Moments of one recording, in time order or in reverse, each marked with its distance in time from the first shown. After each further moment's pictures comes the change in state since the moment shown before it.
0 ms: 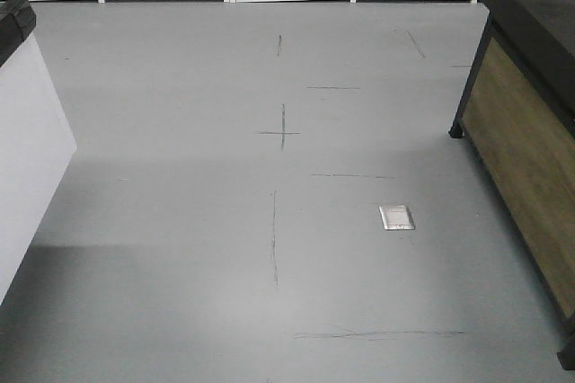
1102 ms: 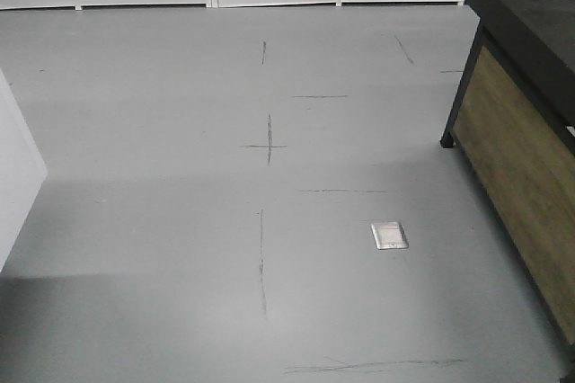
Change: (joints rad) left arm 0.000 0.000 0.000 0.000 0.000 0.000; right arm 0.000 0.000 0.000 0.000 0.000 0.000
